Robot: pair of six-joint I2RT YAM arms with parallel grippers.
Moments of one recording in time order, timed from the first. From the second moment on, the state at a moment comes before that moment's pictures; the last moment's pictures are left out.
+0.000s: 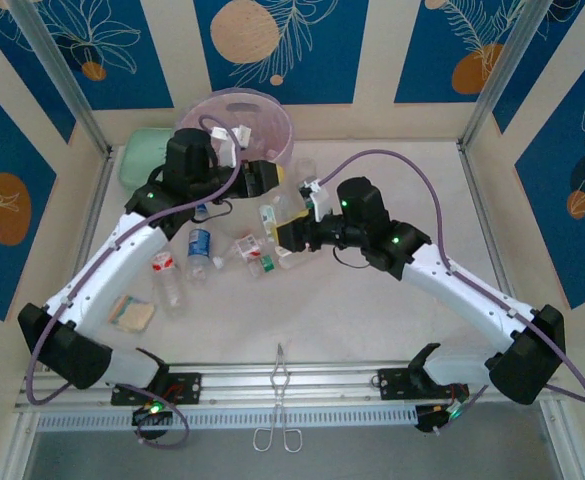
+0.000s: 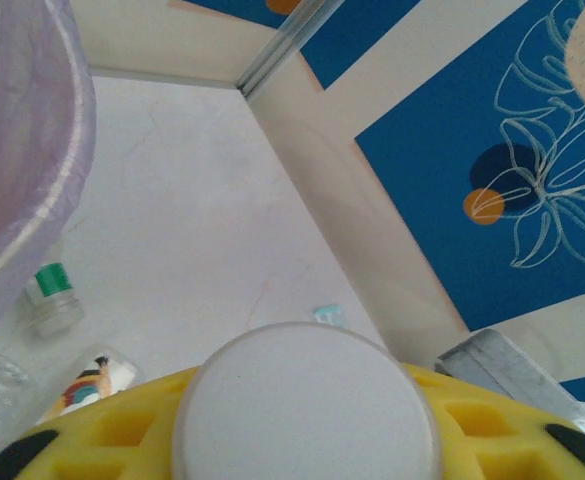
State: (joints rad) left arm -0.52 1.40 1.49 -0.45 0.49 -0.58; right arm 0.71 1.24 1.11 -0.29 -0.42 0.35
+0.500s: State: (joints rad) left arm -0.35 1.65 2.11 -0.68 0.44 -0.38; right arm 0.45 1.01 1.09 -0.40 -0.41 0.34
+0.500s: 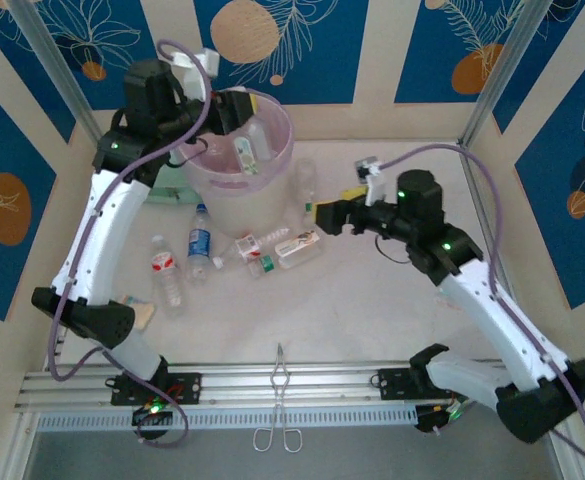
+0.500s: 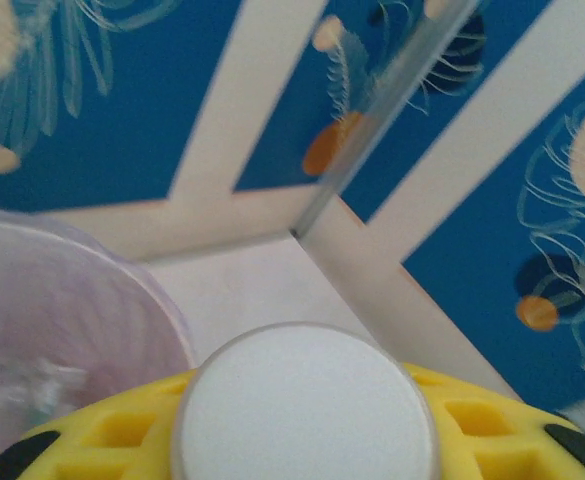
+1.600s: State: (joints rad) left arm -0.21 2.16 2.25 -0.73 0.16 -0.02; right arm 0.32 0.83 0.95 -0.56 -0.38 0.41
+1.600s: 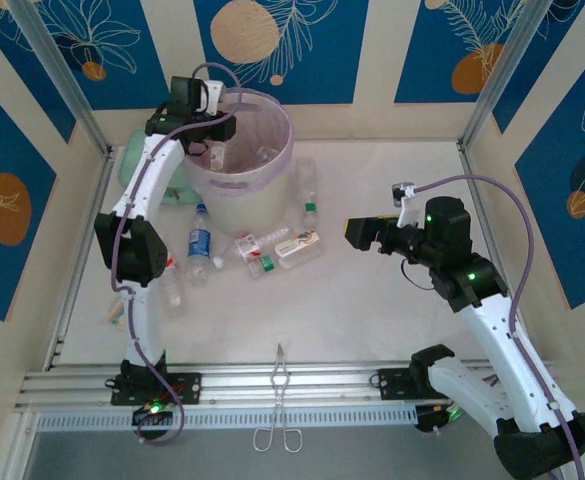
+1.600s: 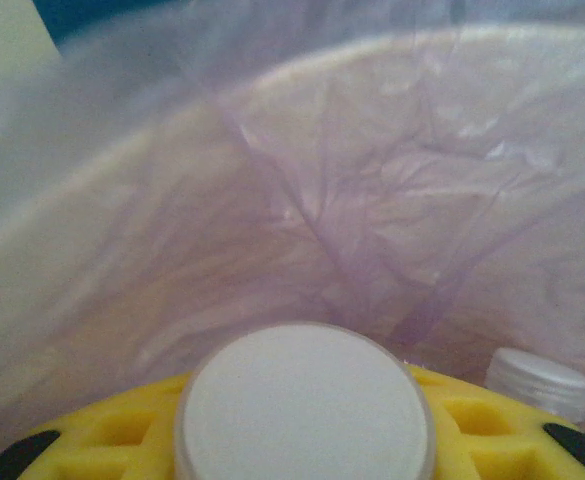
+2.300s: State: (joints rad) left arm -0.23 2.02 2.15 -0.72 0.22 -0.05; right arm 0.26 1.05 1.07 -0.86 -0.28 0.60
